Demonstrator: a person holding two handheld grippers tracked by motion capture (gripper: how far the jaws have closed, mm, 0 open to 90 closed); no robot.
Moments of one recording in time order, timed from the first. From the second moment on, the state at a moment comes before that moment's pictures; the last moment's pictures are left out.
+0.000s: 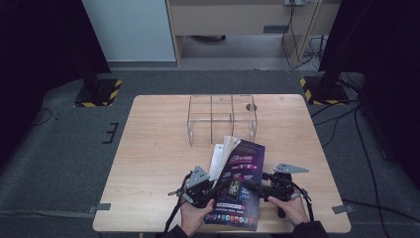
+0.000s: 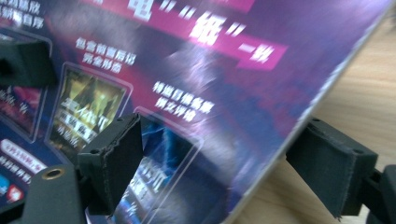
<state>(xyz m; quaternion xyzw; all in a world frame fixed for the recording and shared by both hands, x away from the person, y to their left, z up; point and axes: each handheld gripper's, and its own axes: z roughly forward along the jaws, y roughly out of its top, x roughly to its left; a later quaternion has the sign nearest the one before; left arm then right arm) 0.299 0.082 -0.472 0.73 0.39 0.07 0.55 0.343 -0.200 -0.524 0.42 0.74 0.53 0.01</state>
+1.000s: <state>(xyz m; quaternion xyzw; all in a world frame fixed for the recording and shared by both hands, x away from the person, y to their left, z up) 0.302 0.088 -0.482 0.72 0.39 0.07 0.57 0.335 -0.205 -0.506 0.41 0.71 0.56 -0.07</state>
